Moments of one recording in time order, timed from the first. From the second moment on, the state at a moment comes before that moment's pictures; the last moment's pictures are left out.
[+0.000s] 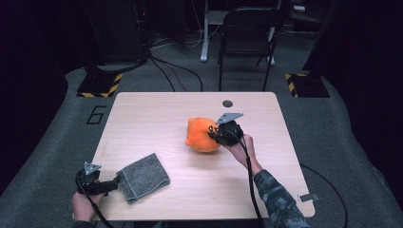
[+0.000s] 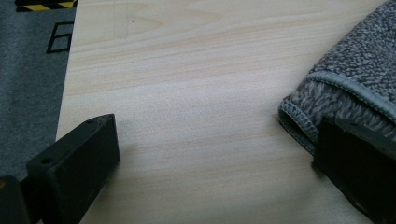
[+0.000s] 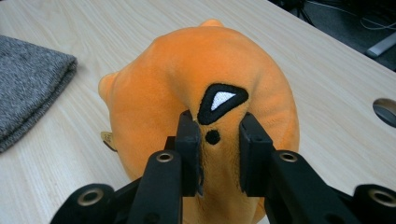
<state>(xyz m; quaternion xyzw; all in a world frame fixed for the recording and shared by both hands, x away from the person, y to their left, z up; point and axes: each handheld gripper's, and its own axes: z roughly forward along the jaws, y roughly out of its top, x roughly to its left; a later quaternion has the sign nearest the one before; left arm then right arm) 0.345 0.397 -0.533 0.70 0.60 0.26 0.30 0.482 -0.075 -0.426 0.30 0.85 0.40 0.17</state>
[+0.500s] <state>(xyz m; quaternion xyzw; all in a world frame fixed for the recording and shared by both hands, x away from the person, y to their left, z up) 0.345 0.396 -0.533 0.70 0.60 0.26 0.30 0.485 -0.085 -0.452 0.31 0.85 0.38 0.18</state>
